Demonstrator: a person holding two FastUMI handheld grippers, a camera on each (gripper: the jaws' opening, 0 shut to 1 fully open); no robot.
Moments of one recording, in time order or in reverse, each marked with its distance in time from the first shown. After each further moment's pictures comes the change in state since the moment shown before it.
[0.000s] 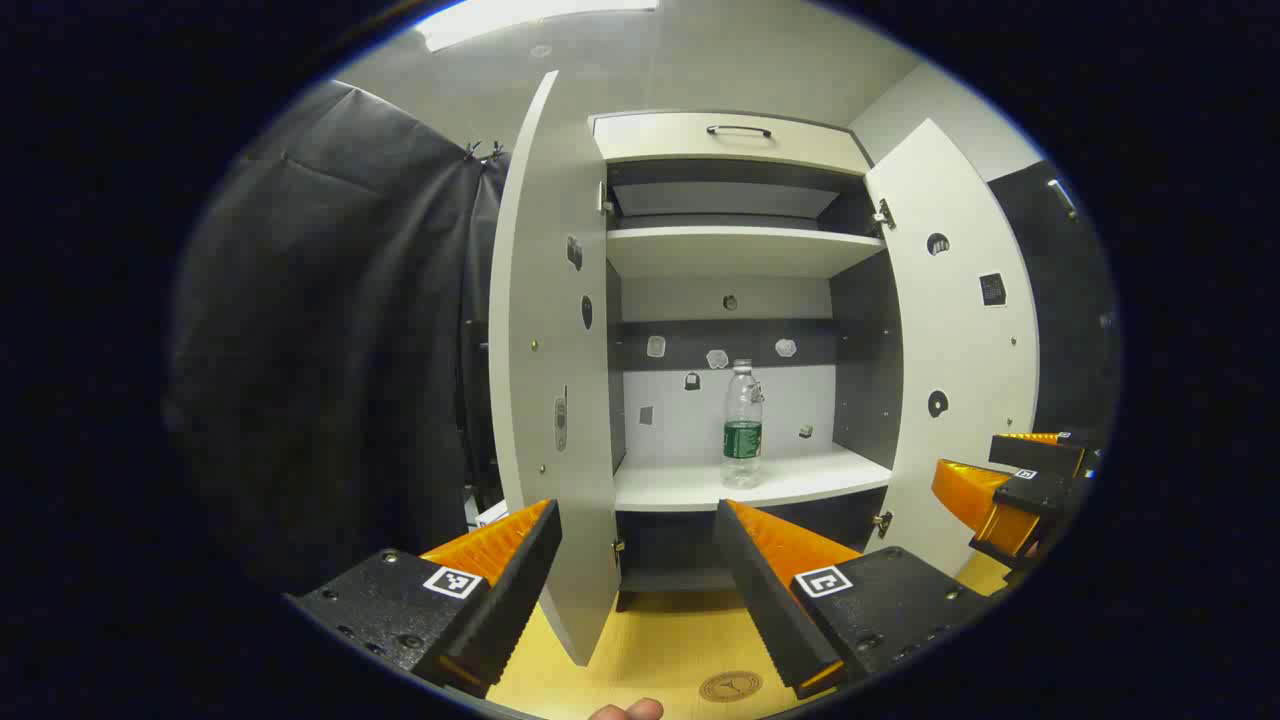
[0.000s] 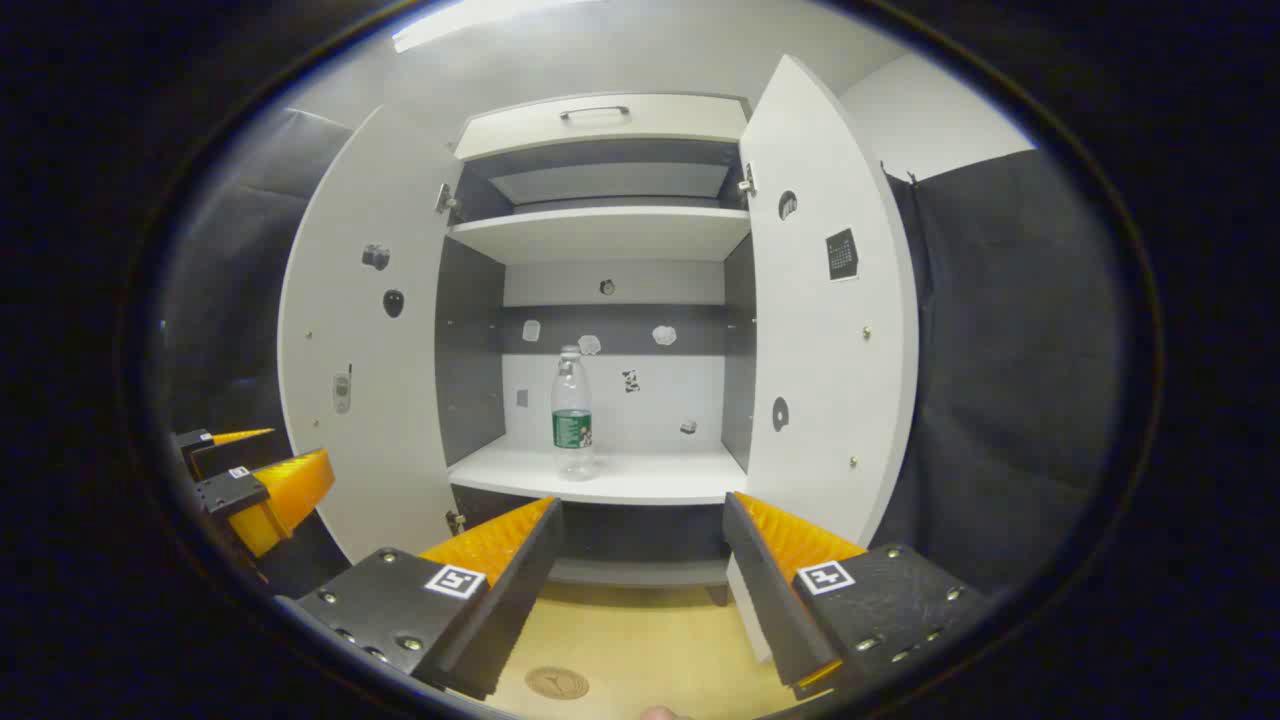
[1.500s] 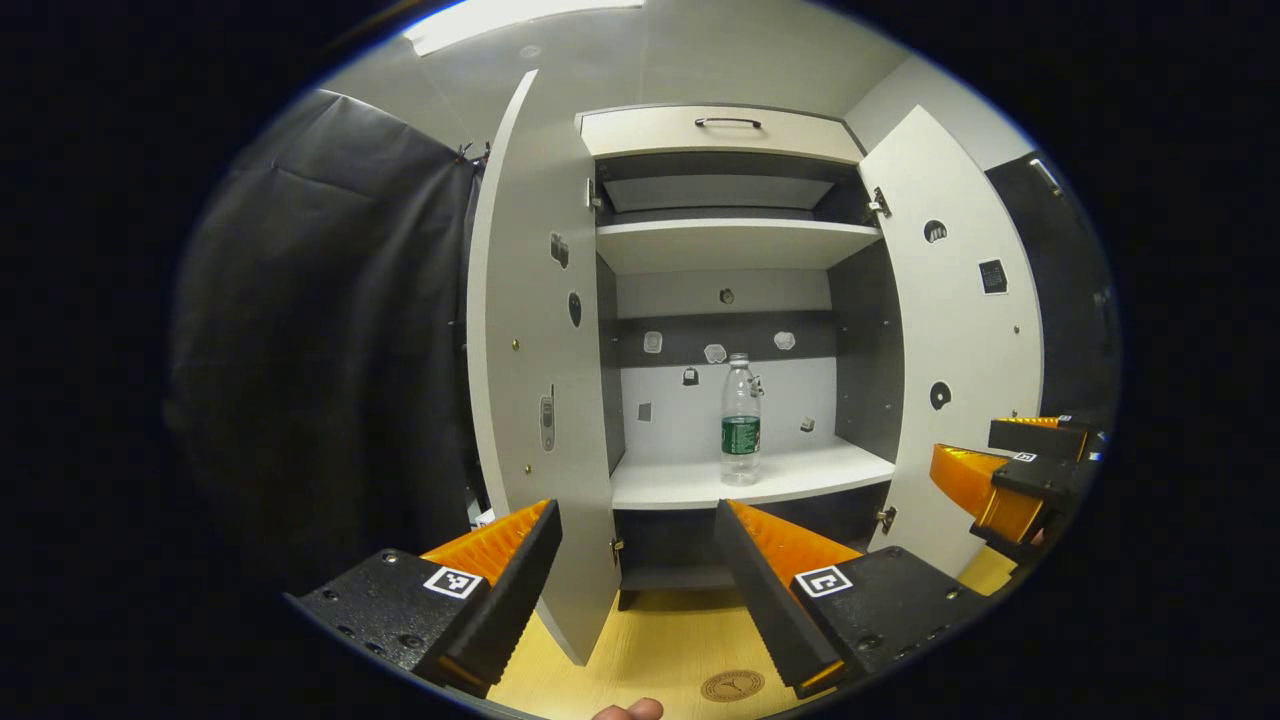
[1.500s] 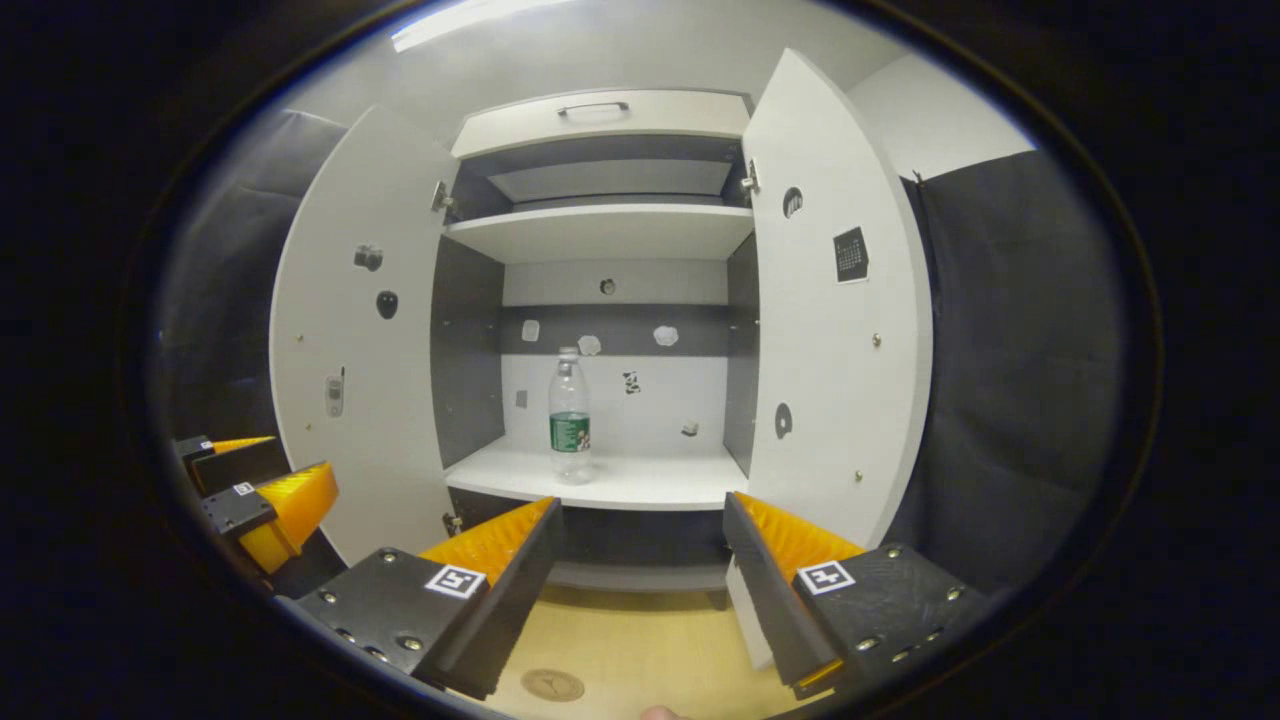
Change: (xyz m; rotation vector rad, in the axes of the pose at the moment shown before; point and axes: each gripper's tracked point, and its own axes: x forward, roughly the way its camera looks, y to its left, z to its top) left arm 0.003 -0.010 0.000 0.023 0.003 0.012; right arm 0.011 -0.007 0.007 -0.002 -0.006 -0.003
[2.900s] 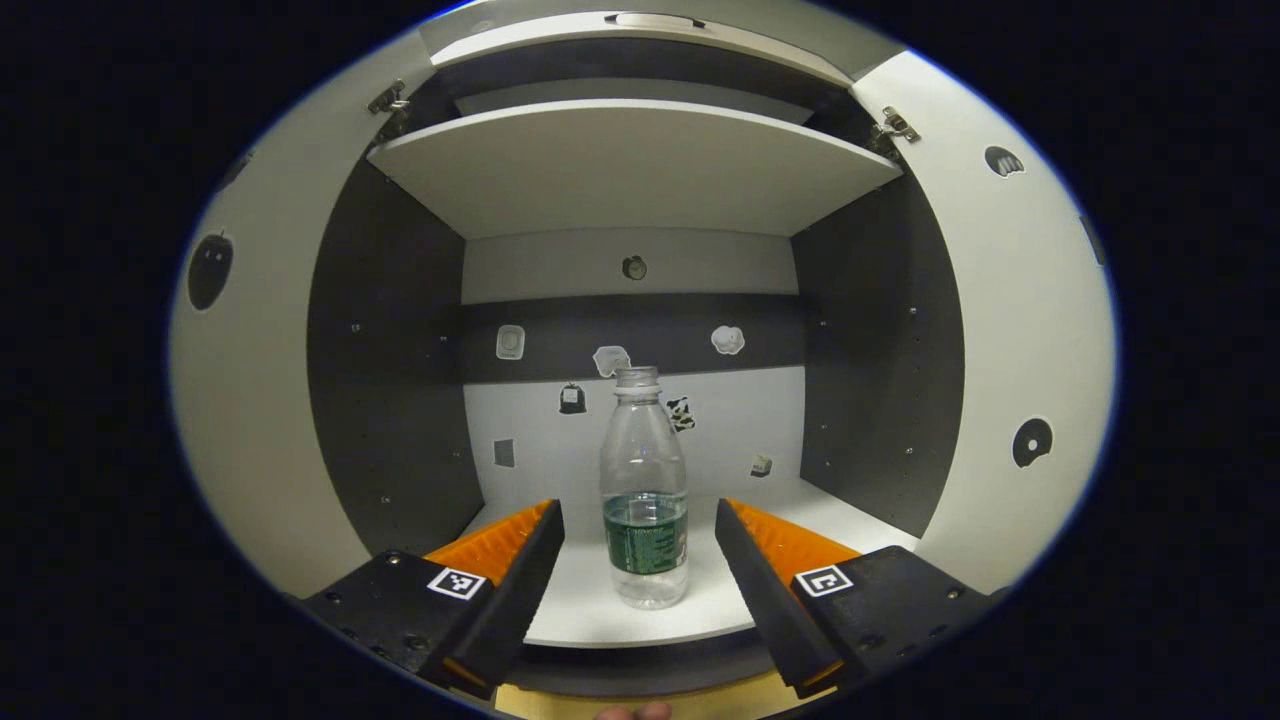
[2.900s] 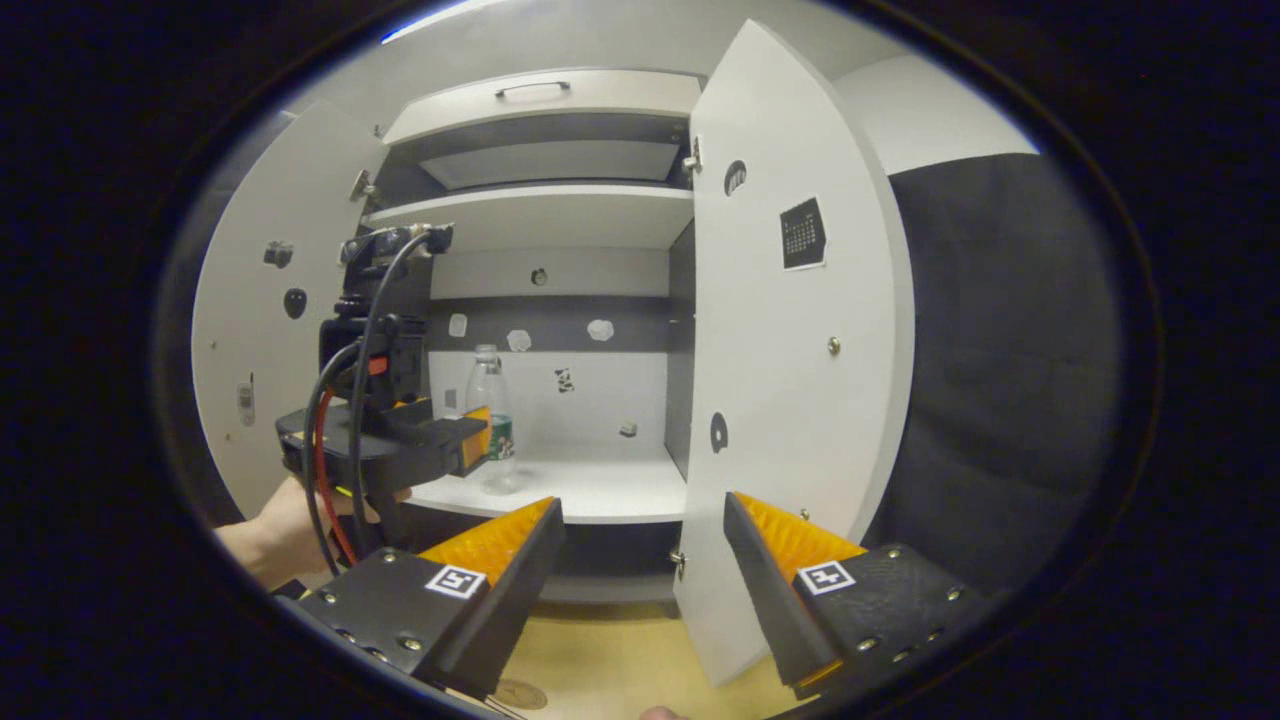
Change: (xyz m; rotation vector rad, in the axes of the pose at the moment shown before) left arm 0.279 -0.134 0.012 -0.009 -0.010 -0.235; right arm 0.046 -0.060 0.006 -0.006 0.033 -0.179
